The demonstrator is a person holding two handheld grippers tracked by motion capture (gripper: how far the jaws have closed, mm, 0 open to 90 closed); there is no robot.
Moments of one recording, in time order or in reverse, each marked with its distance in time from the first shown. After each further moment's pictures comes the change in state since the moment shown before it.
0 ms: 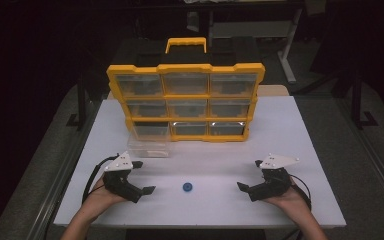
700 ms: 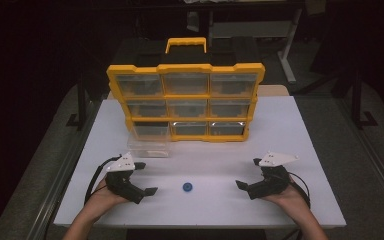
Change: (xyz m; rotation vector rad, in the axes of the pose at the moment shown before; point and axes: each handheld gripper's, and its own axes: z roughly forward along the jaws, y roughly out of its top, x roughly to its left) left arm -0.002 0.000 0.006 -0.014 -0.028 -0.016; right arm -0.001 0.006 0.001 -0.016 0.024 -0.002
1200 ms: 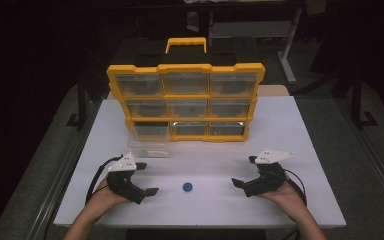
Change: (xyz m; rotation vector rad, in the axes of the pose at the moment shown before) left arm -0.001 0.001 0.002 0.009 -0.005 0.003; right arm 0.002 0.010 0.007 -0.015 0.034 -0.010
